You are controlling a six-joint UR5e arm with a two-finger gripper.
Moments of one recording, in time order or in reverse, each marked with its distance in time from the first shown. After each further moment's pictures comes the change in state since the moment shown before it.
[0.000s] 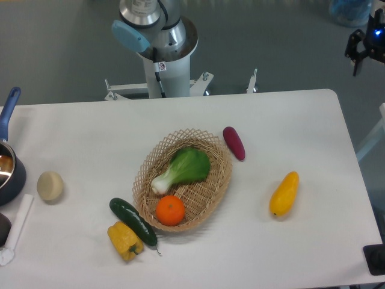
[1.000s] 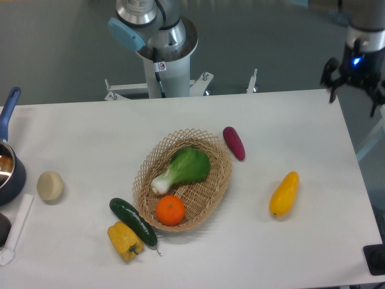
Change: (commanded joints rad) arm -0.185 -0.063 -0.126 0.140 -0.009 -0.497
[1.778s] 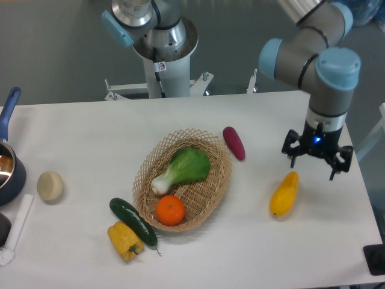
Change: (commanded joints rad) arm -0.108 -0.178 -0.025 0.176 0.005 -0.144
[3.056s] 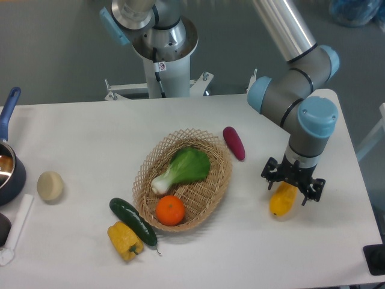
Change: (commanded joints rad) arm -0.058 -0.109 -0.021 0.037 0.002 0.000
